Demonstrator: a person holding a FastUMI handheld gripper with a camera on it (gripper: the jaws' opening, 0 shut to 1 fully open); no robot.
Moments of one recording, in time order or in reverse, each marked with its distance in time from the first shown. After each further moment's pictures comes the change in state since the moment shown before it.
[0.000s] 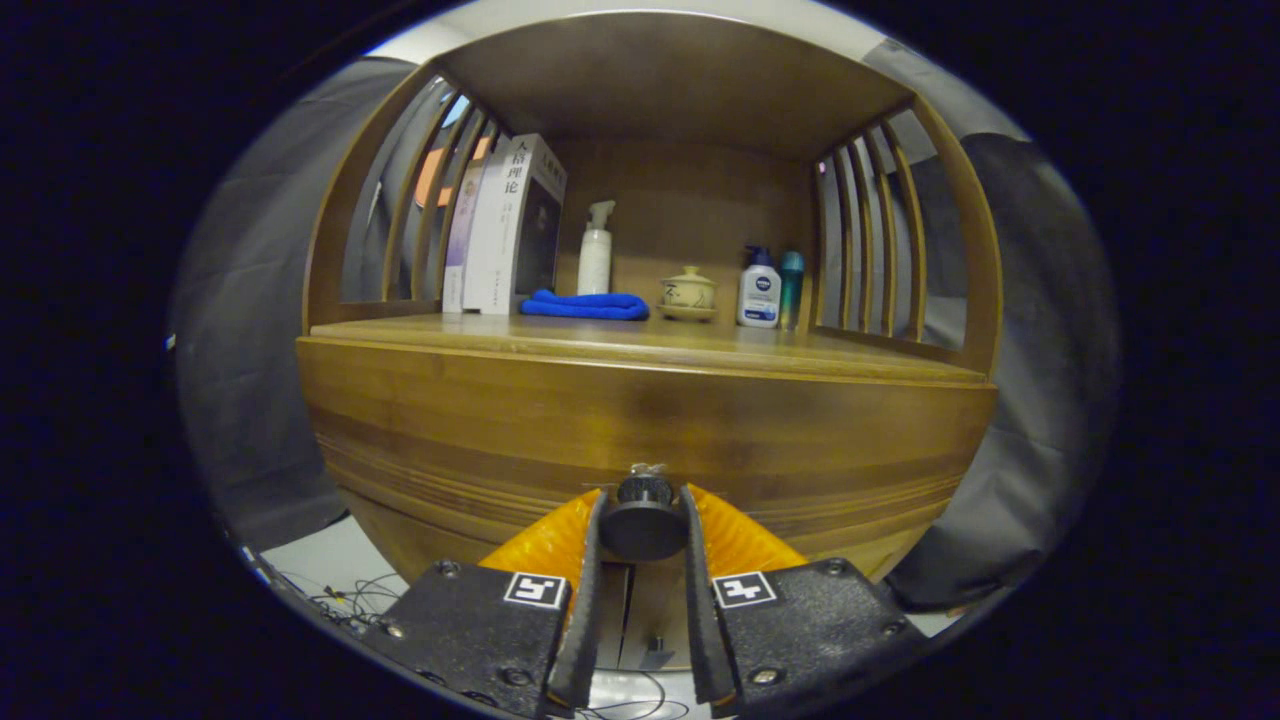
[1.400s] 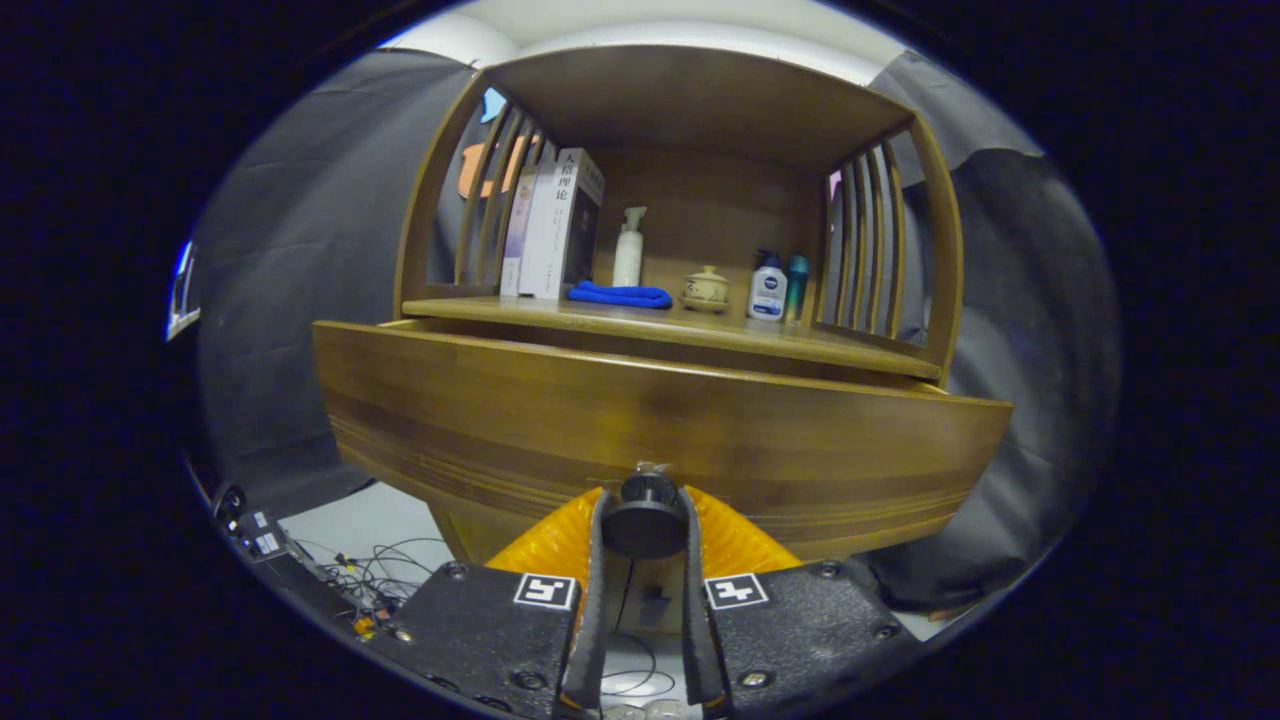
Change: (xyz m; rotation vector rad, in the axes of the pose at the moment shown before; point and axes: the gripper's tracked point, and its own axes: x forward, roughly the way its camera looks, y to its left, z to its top) arm -0.100 0.002 -0.026 0.008 0.038 0.091
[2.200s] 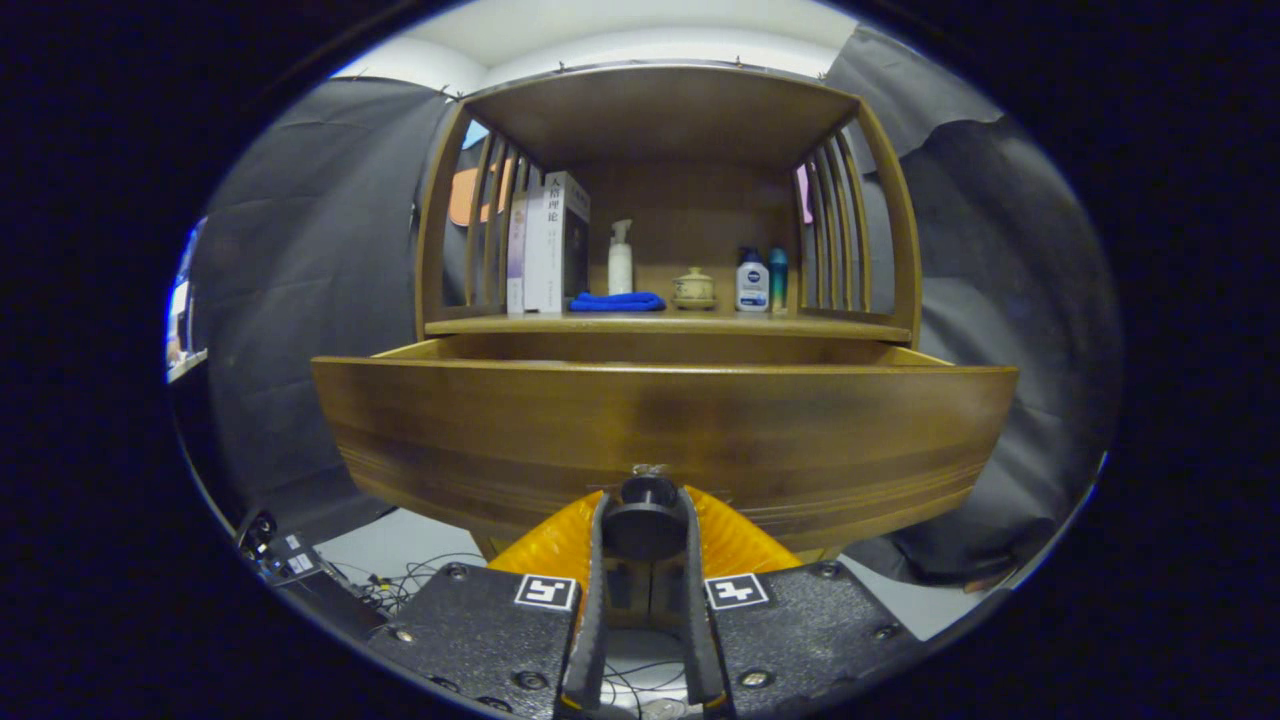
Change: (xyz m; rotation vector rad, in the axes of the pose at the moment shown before) arm -0.033 0.001 -0.016 0.073 -0.042 0.010
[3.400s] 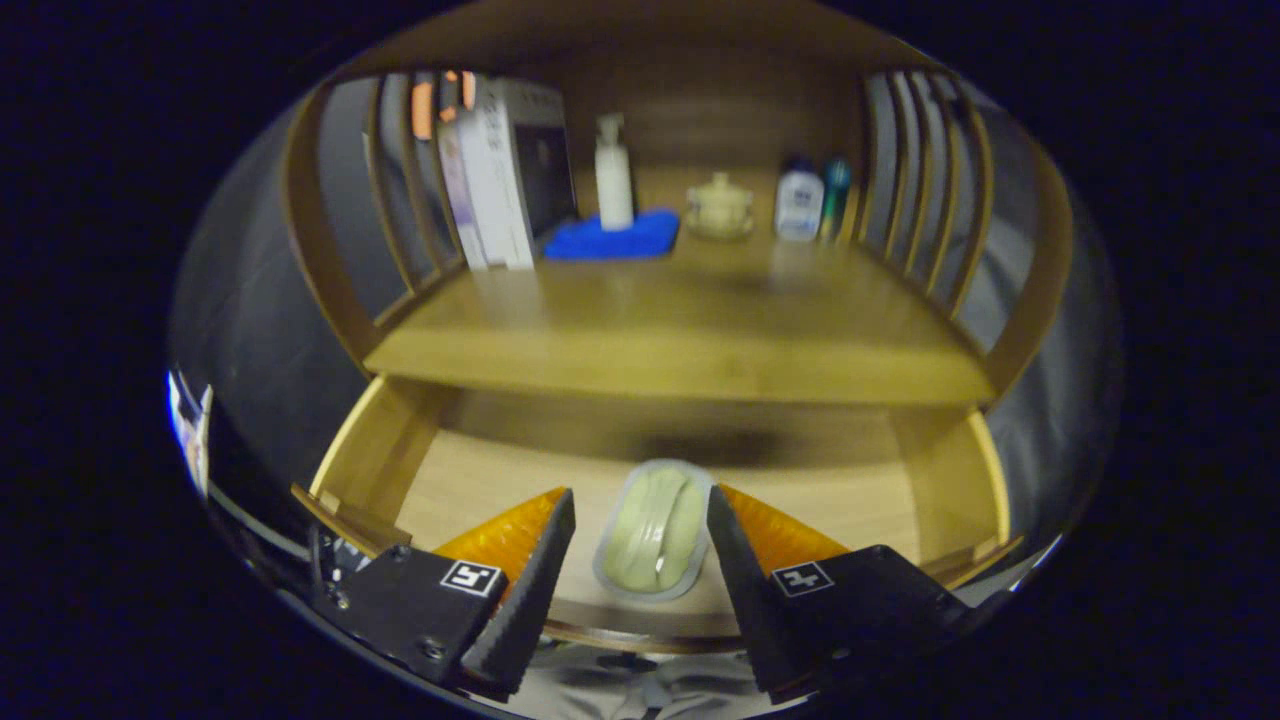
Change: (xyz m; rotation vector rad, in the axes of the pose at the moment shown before) arm 0.091 -0.002 0.073 0.090 0.700 0.056
